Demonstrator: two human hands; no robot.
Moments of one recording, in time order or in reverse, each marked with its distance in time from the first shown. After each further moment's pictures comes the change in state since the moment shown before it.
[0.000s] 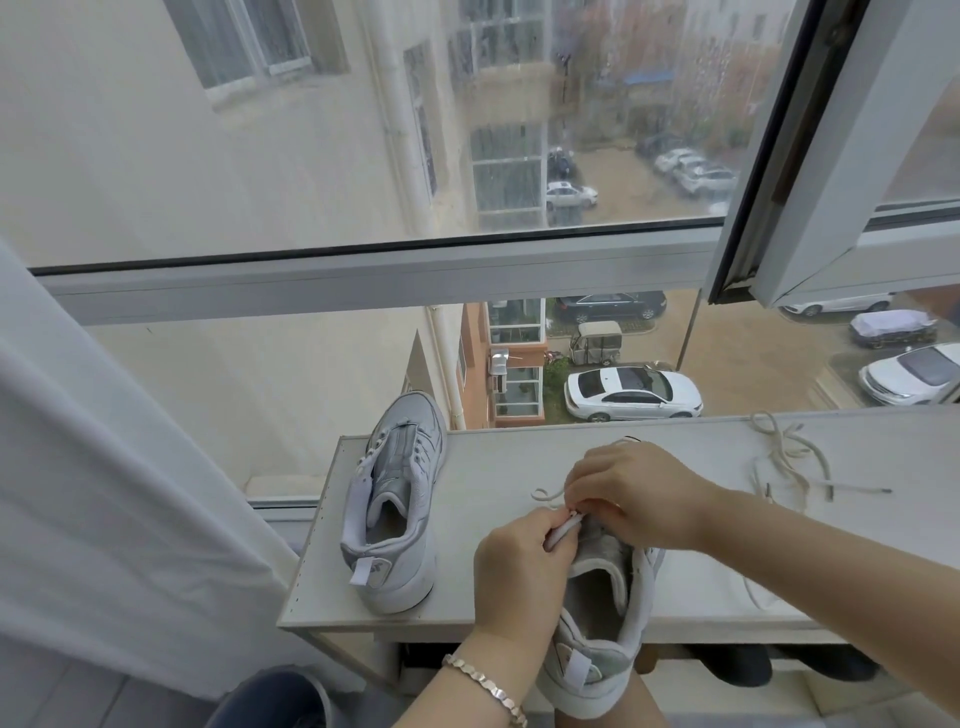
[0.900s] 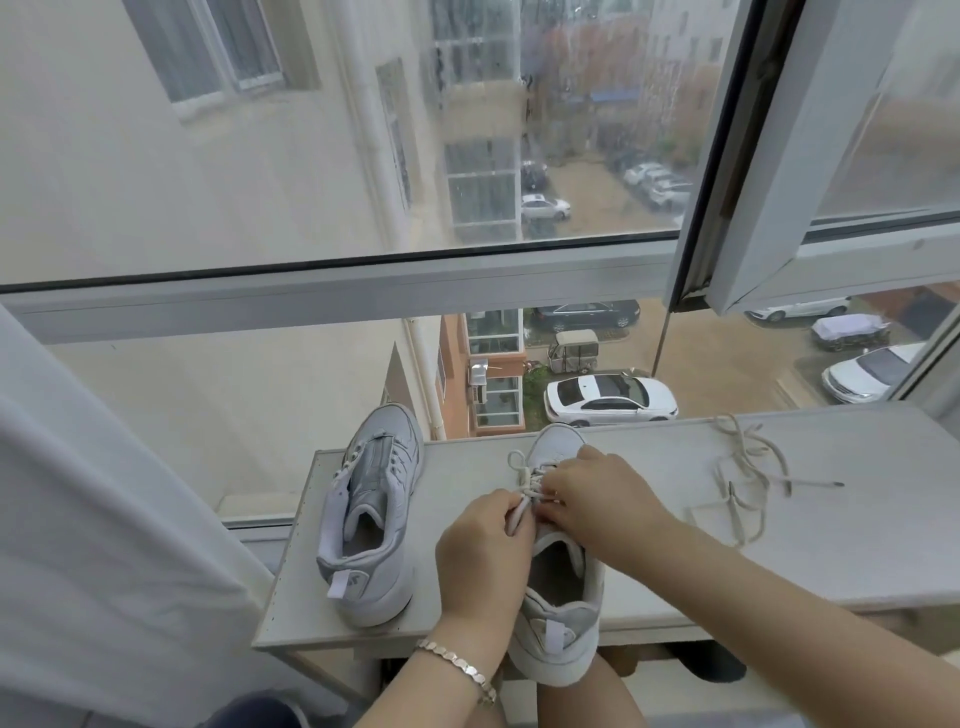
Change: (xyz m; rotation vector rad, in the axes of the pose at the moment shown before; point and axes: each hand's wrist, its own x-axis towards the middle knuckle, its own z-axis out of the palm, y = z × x) left_hand 0.014 0.001 -0.005 0.185 0.078 -0.002; right_hand 0.014 -0.035 0.001 -0.160 -0.181 0.581
